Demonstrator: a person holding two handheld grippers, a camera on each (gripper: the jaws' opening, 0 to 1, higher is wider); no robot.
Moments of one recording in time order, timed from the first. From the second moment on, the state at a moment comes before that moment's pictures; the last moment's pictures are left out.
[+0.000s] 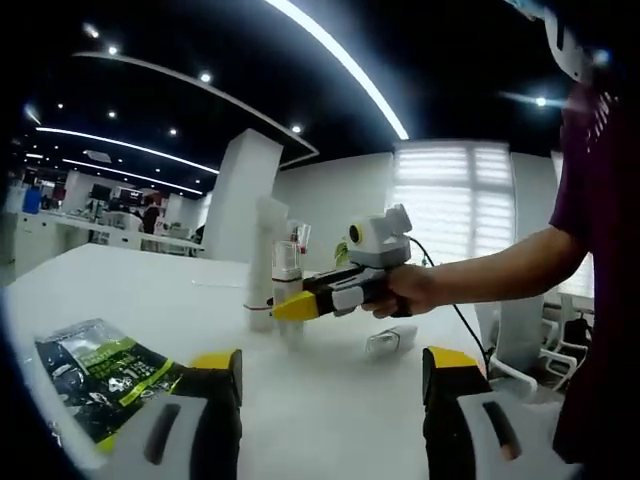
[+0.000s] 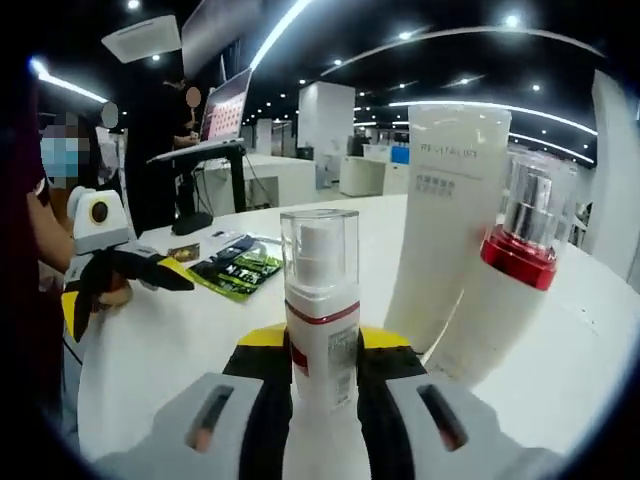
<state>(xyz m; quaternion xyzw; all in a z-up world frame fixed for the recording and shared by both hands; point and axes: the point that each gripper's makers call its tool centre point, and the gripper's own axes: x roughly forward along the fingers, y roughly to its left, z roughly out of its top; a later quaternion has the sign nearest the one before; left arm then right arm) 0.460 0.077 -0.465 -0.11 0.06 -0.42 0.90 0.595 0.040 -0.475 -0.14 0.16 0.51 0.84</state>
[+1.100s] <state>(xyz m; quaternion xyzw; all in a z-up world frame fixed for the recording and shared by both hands) 0.459 0.076 -0.469 -0.08 0.06 -0.42 0.90 0.598 0.031 -0.485 -0.14 0.14 0.51 0.84</state>
